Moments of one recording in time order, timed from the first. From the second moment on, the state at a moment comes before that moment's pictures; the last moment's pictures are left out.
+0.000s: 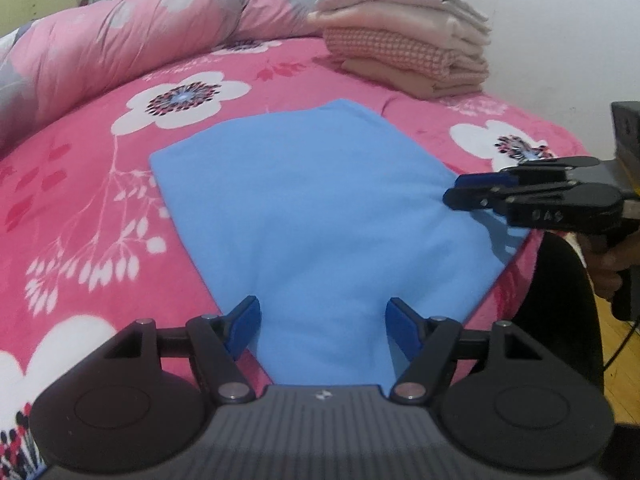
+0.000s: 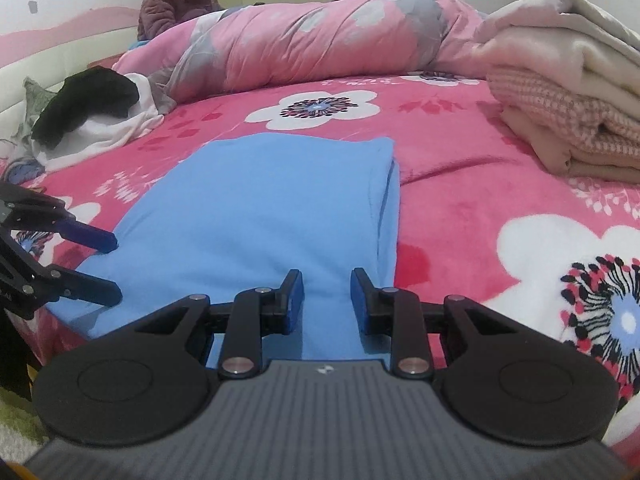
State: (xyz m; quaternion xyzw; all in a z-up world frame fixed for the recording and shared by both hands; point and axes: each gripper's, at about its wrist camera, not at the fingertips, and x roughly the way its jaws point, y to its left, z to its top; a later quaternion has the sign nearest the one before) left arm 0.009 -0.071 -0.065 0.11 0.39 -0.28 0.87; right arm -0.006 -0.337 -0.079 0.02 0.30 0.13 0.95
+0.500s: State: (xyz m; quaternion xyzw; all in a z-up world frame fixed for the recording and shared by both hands) left arm 0.013 -0.083 -0.062 0.12 0.44 -0.20 0.87; right arm 0.001 -0.307 -0.069 -0.03 0.30 0.09 0.95
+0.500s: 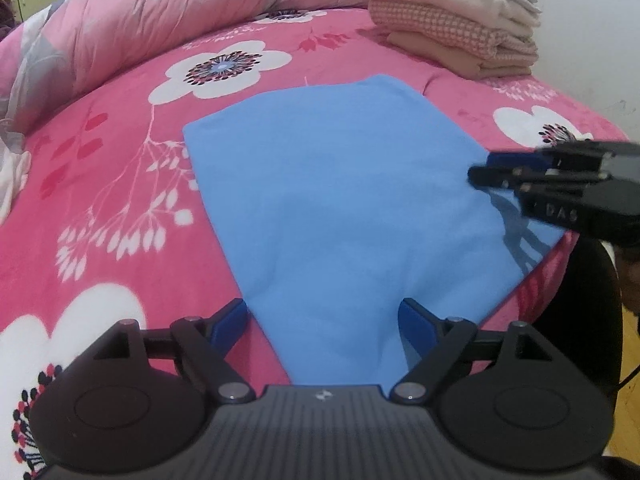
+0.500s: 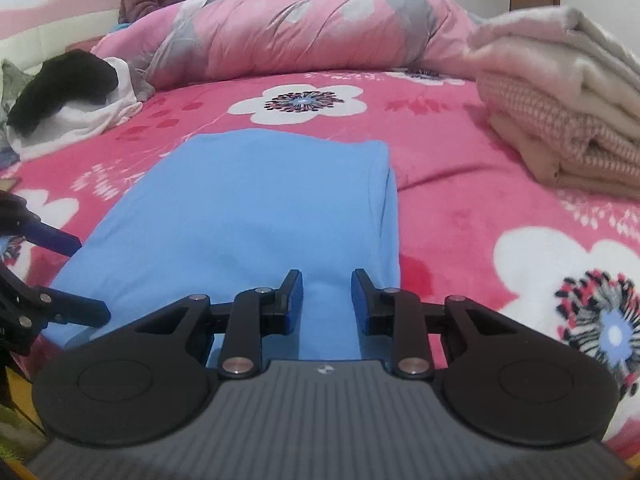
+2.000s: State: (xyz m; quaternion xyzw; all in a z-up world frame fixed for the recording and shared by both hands) left arm -0.005 -0.087 -0.057 0.13 0.40 -0.17 0.89; right arm 0.002 -0.309 -0.091 0.00 0.28 0.11 0.95
